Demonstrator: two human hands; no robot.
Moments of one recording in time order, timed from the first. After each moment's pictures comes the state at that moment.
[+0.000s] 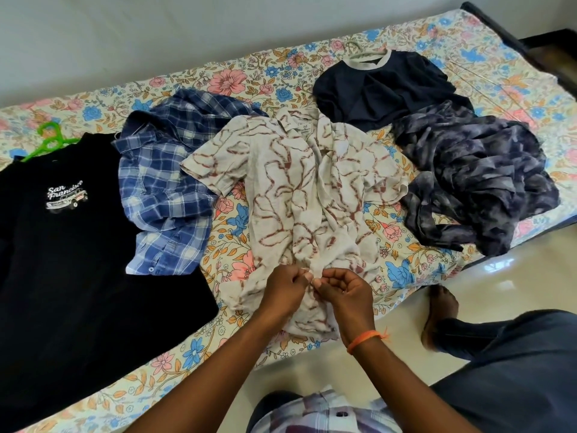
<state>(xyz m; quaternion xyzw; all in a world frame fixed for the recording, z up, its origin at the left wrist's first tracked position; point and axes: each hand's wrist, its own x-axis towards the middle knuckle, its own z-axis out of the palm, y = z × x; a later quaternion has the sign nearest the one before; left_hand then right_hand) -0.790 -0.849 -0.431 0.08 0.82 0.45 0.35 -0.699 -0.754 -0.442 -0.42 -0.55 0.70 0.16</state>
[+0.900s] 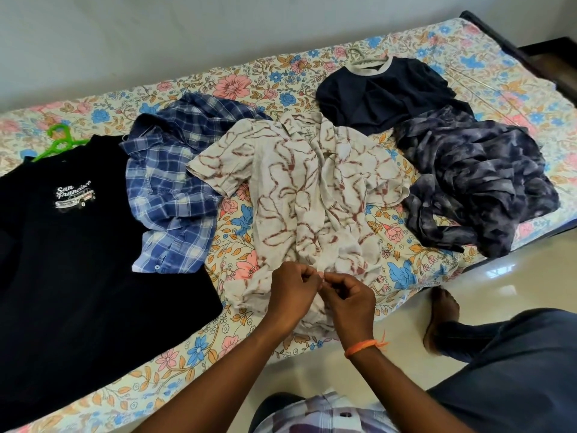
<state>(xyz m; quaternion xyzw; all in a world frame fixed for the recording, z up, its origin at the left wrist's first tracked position) -0.777 -0.848 -0.409 0.13 0.84 0.45 0.26 -0.691 -0.769 -0.448 -0.39 -0.68 0.58 0.23</state>
